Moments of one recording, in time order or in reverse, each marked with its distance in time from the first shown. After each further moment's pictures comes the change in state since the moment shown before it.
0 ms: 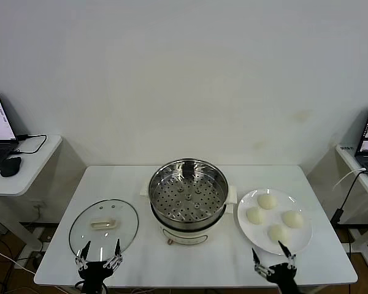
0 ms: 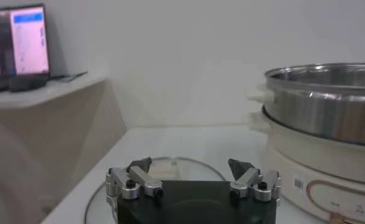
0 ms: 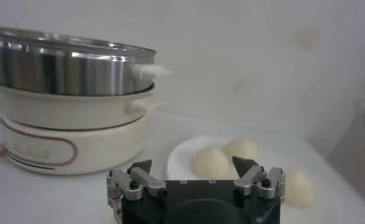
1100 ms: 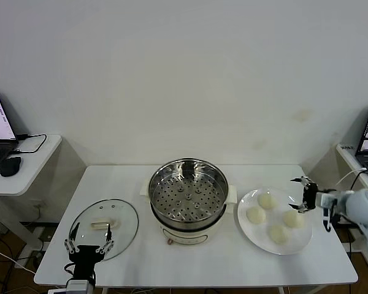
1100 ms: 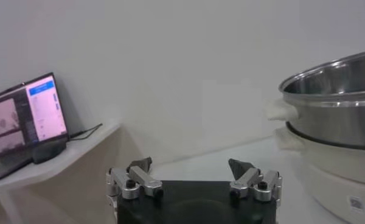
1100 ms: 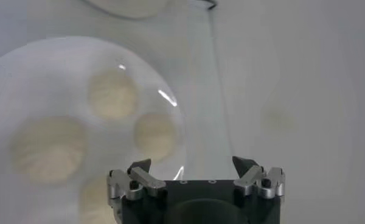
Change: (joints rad) left arm -0.060 -0.010 -0.038 0.000 0.181 0.032 -0.050; right arm 1.087 -0.636 -0.719 -0.567 -0.184 0.006 -0.759
